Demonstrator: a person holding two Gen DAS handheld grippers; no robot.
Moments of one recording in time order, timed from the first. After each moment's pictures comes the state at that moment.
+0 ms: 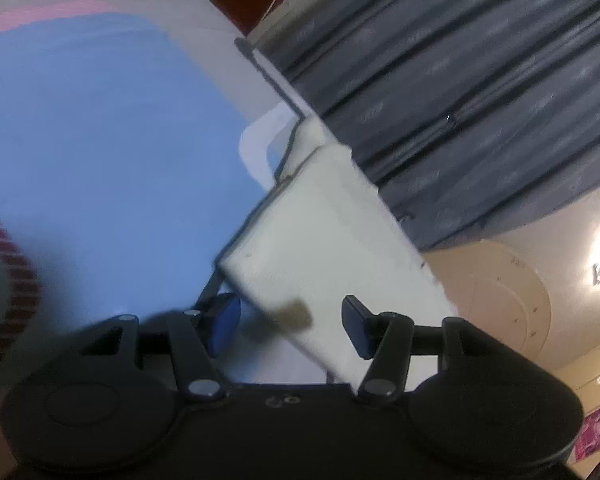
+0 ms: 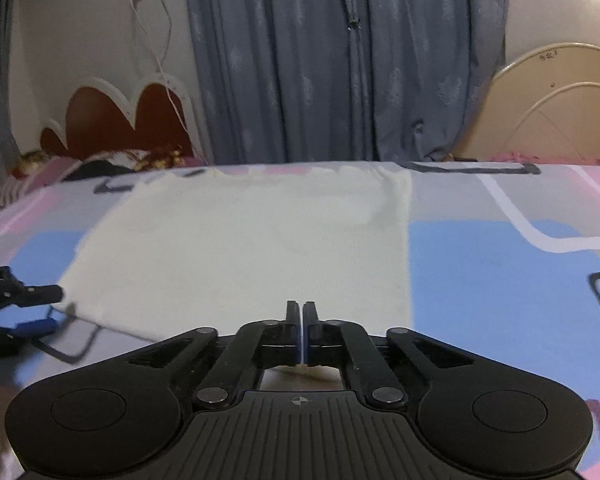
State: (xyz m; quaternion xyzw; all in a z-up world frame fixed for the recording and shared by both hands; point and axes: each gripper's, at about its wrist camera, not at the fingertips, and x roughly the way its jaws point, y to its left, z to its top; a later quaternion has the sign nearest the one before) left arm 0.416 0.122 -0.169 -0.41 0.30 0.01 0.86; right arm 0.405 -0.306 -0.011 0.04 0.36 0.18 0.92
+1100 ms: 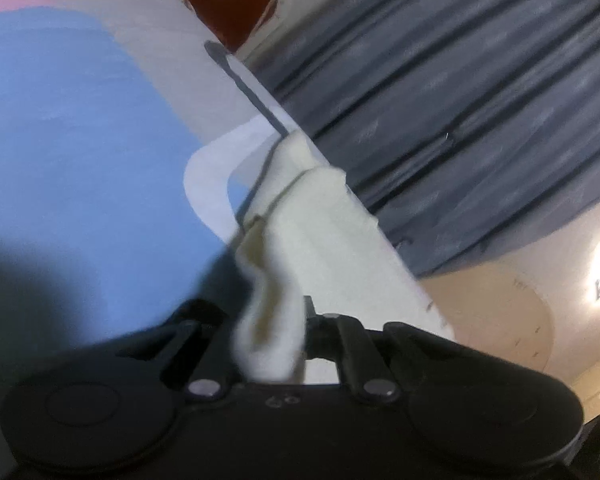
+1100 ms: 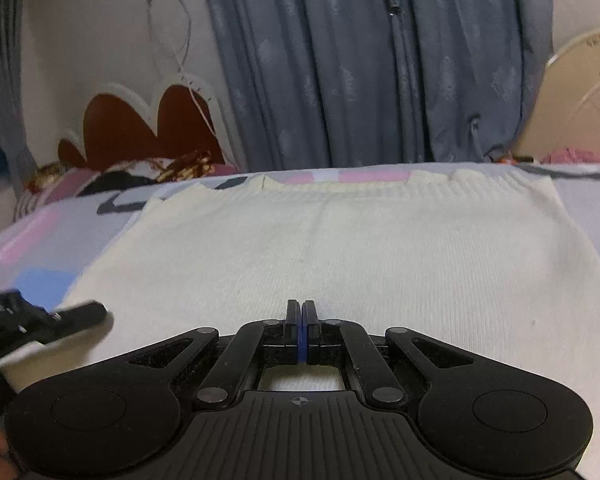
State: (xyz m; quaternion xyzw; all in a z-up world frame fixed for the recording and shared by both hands) left arm 0.473 0.108 -0.170 -0.39 0.28 0.02 0.88; right arm 0.520 -0.215 -0.077 0.08 0.36 0.21 0.90
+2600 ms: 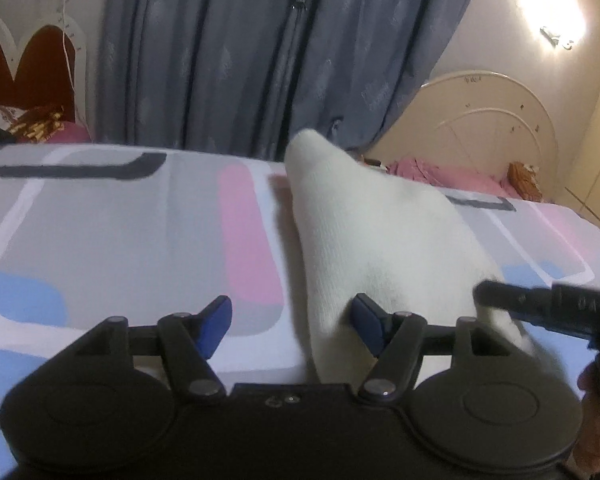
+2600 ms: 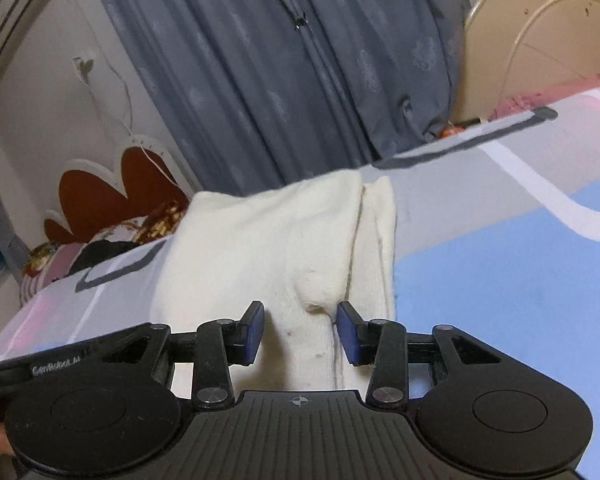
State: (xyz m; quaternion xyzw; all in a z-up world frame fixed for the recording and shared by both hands) left arm 0.535 -0.024 -0.124 -0.07 0.34 -0.11 0.93; right arm 0.518 -0.371 -0.059 0.22 0.36 0.16 0.89
